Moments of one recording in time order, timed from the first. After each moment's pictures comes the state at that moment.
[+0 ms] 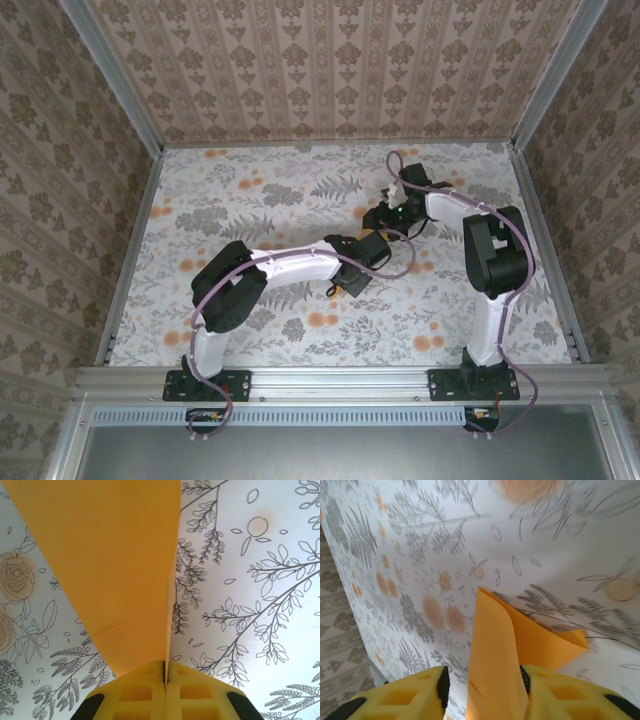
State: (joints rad) left arm -1.06 1.98 1.40 -0.71 -0.20 -0.23; right arm 0.19 1.95 1.33 -0.55 -0.67 0.47
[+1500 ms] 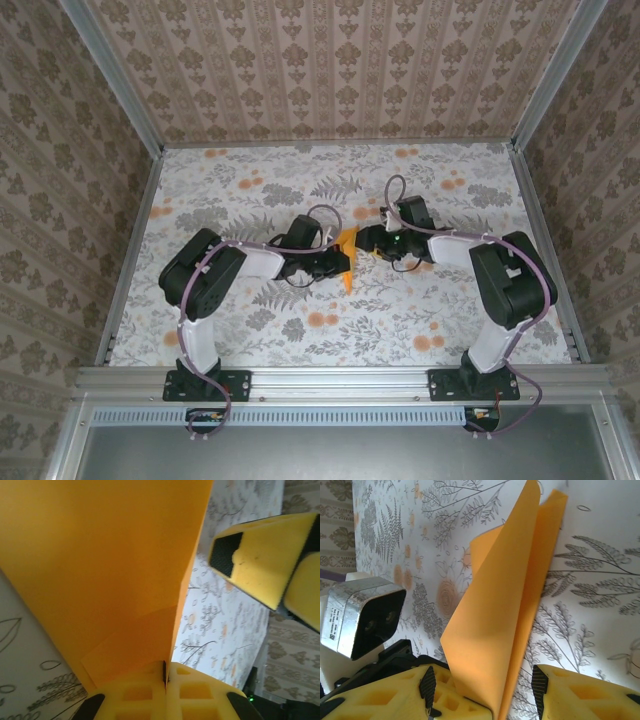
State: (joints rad) left arm -0.70 1.90 0.88 0.29 0.65 -0.91; right arm 0.31 1.75 0.87 0.04 -0.61 0.65
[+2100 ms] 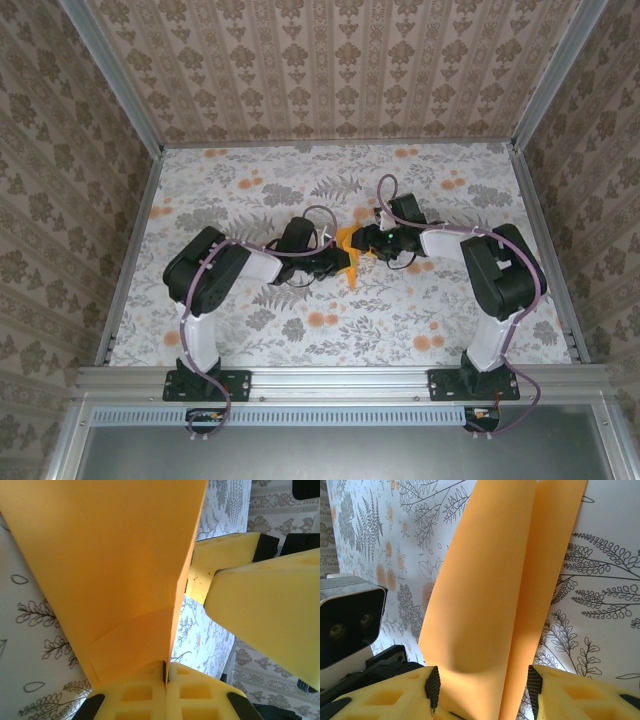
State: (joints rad) left arm -0.69 1.95 0.82 0.51 0.70 -1.05; right arm 0.34 1.82 0.94 -0.05 -0.58 0.65
